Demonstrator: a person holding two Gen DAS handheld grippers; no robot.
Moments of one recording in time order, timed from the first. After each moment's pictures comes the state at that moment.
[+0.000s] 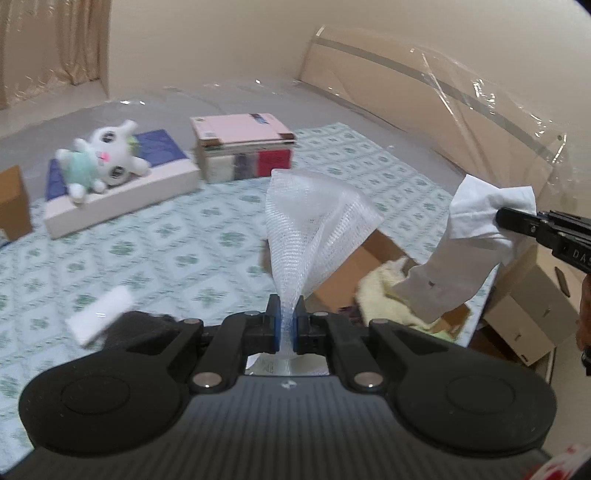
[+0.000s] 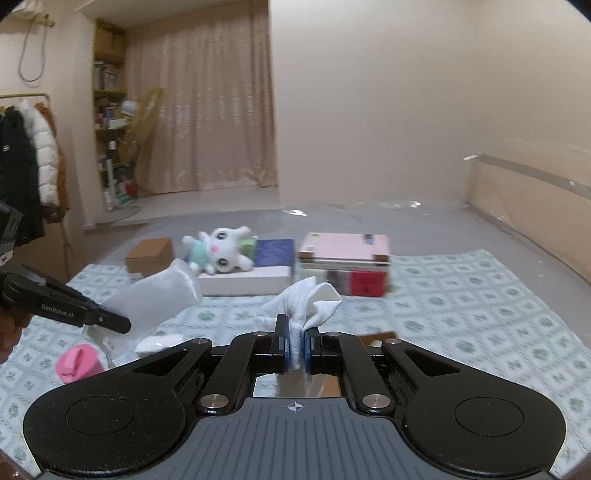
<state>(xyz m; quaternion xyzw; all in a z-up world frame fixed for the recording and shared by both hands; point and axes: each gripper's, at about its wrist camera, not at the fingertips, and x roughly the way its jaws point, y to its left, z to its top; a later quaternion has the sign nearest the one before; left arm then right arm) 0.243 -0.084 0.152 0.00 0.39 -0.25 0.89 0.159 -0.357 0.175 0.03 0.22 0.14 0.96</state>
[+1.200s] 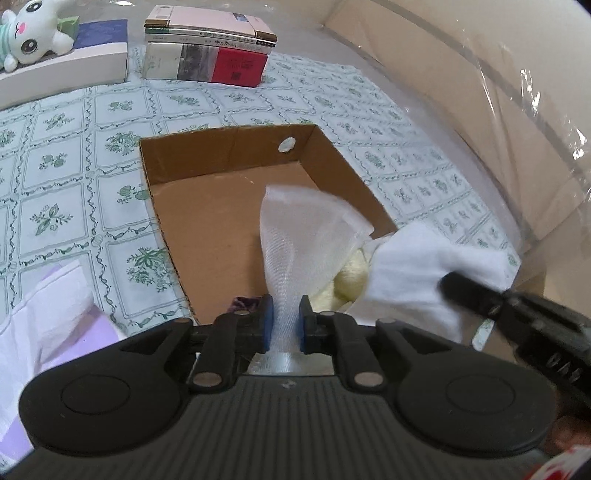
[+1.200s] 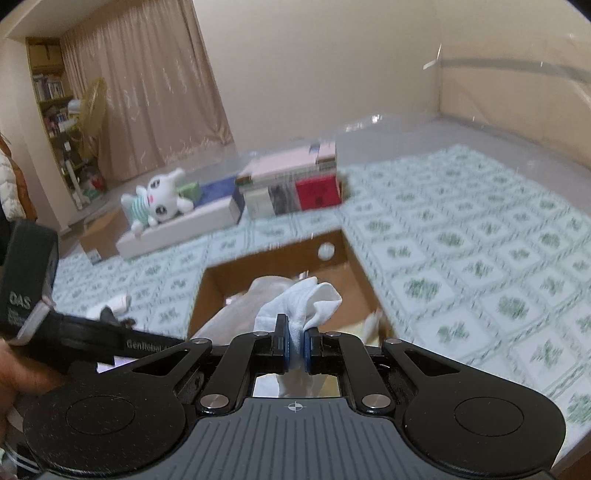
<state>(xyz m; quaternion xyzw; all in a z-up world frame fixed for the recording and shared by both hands) 0.312 -0.251 -0.001 -0.09 0.47 -0.21 0.85 0.216 -0.439 0.036 0.13 0.32 0.13 0.93</state>
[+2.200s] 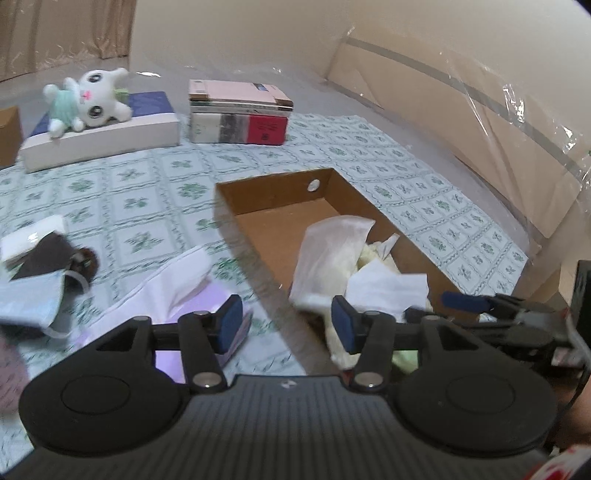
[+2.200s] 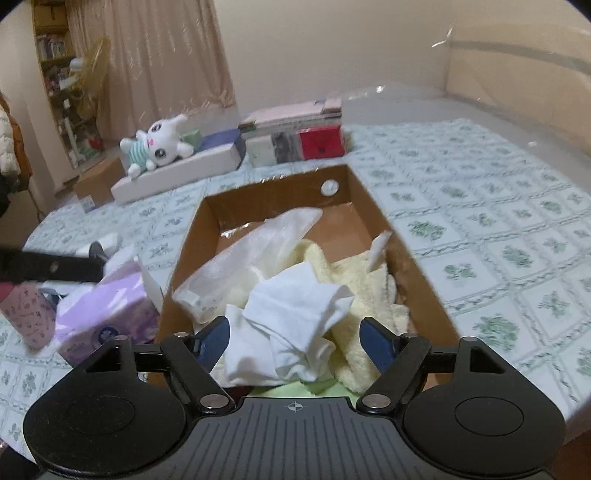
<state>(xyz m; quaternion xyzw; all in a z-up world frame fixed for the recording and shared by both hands) 0.201 -0.180 0.050 -0.05 0.38 -0.18 0.91 0.174 -0.422 0.006 0.09 0.34 0.11 0.93</state>
